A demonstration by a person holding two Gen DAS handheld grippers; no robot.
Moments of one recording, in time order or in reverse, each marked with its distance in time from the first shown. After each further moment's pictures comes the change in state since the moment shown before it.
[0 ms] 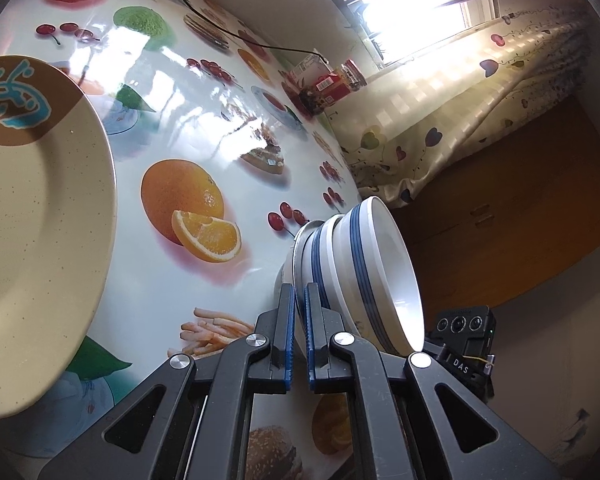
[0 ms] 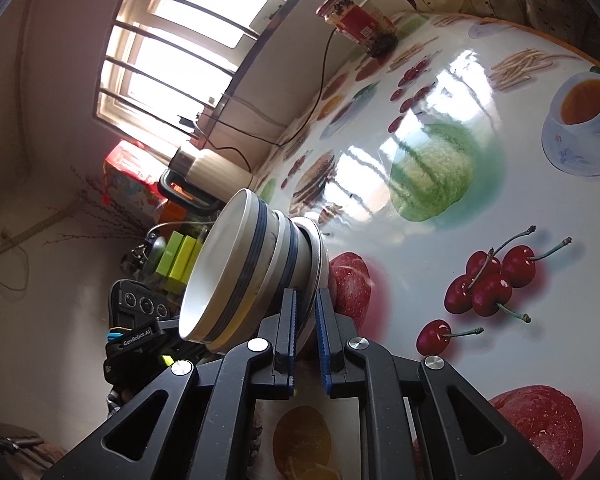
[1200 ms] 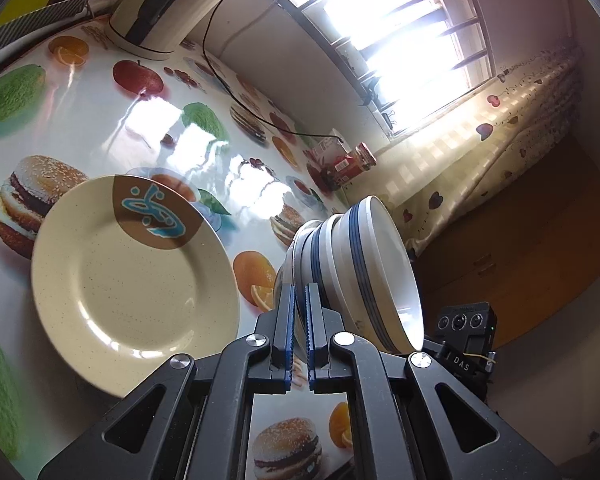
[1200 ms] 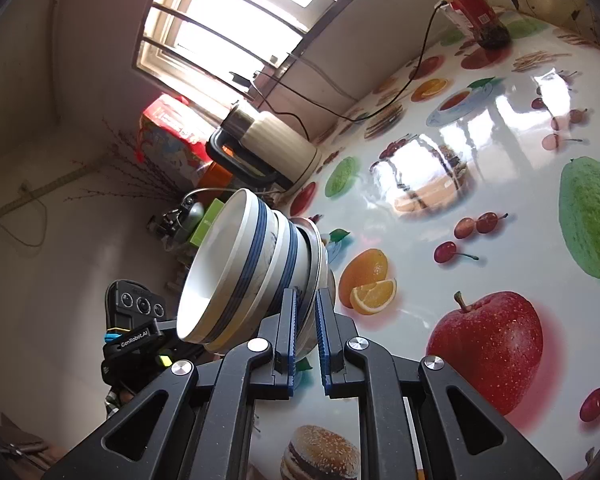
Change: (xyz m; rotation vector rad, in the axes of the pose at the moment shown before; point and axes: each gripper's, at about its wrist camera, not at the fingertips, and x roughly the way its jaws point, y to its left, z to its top) left arm -0.108 0.016 0.017 -0.020 -0.203 0.063; right arm 0.080 0.088 0.021 -0.134 0.116 0.110
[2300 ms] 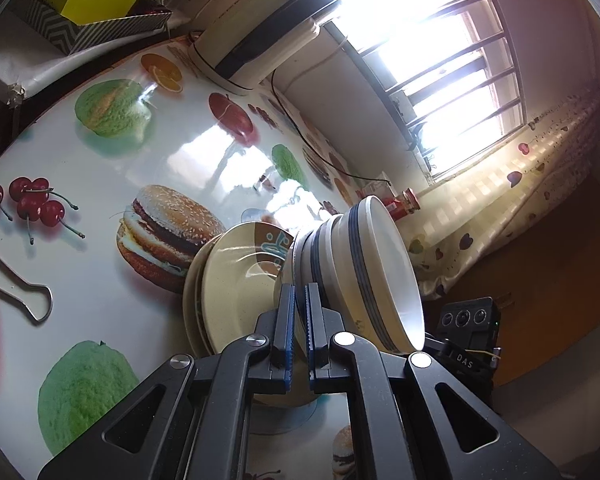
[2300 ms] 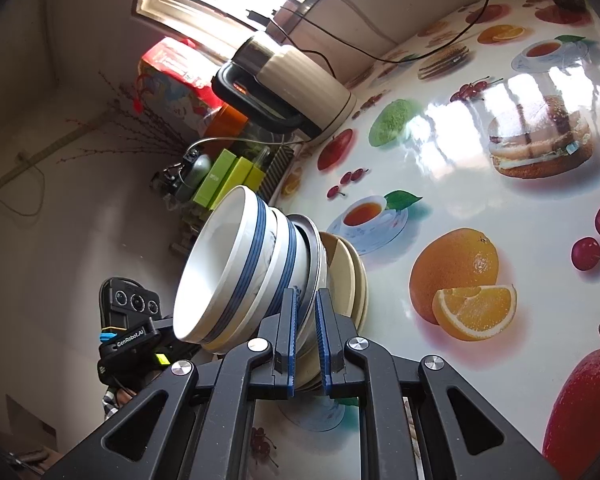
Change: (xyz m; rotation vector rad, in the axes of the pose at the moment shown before) left arm -0.058 0.073 0.011 -0.093 -0.101 0.092; right arm 0.105 0.025 0.001 -0.034 0.174 0.039
